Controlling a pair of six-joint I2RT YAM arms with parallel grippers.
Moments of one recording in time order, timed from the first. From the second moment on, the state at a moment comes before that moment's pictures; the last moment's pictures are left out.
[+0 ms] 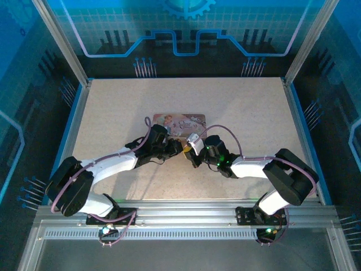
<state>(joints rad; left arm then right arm) -0.64 1.42 0.73 -0.05 0.25 -1.03 0.74 1.54 0.54 0.52 -0.23 -0.01</state>
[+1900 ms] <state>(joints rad) -0.60 1.27 0.38 0.27 0.34 -1.21 0.75 1.61 0.54 0.41 -0.37 0.55</state>
